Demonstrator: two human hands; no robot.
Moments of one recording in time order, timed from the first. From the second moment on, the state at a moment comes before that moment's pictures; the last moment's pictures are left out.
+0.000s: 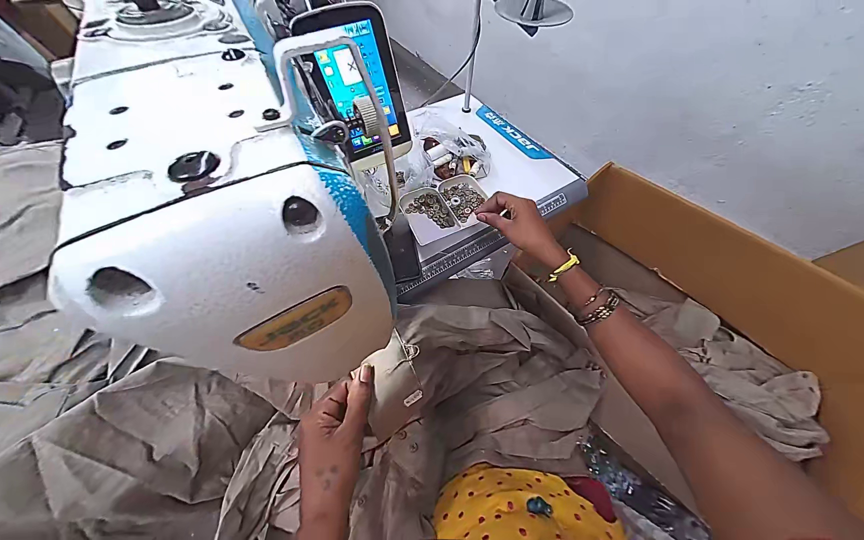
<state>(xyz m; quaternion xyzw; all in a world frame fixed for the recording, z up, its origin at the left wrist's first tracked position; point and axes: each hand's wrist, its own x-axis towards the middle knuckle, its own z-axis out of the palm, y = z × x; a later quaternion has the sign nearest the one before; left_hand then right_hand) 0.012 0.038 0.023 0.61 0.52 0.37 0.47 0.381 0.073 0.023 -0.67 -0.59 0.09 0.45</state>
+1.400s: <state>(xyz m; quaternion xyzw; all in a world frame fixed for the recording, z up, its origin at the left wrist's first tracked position) -0.059 0.004 -0.019 0.62 0.43 0.39 0.53 0.204 0.044 0.034 -0.41 -0.80 -0.19 0.39</state>
